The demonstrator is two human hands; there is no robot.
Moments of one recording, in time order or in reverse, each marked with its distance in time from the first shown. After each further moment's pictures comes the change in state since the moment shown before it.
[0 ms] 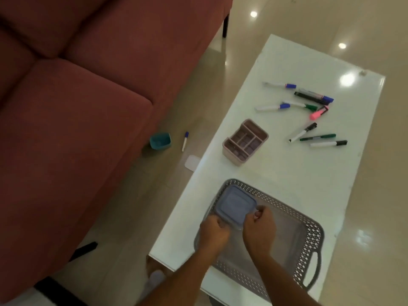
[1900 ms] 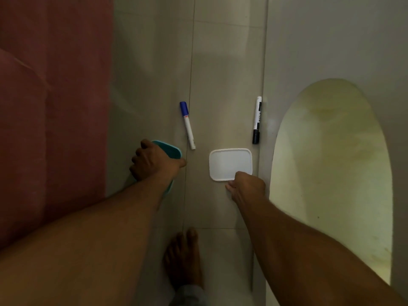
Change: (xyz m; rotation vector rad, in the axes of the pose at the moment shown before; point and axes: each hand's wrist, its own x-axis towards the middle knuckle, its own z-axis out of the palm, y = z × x) left_hand 0.644 -0.102 -0.165 0.814 0.198 -0.024; right_hand 0.259 0.011 0.541 0.641 0.050 1.050
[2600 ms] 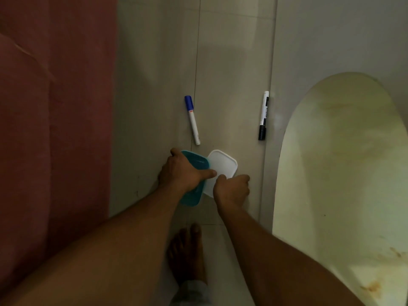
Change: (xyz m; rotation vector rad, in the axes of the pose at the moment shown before) left_hand -0.020 -0.005 0.036 -0.070 -0.309 0.155; right_hand -0.020 0.043 0.040 -0.488 0.266 -0.355
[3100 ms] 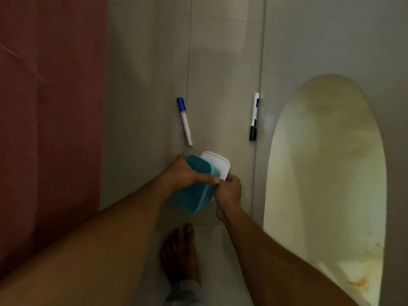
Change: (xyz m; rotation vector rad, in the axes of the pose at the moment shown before) left_hand -0.002 0.006 -0.004 -0.282 -0.351 0.100; right_hand 0.005 0.014 -0.017 0.419 -0.253 0.055
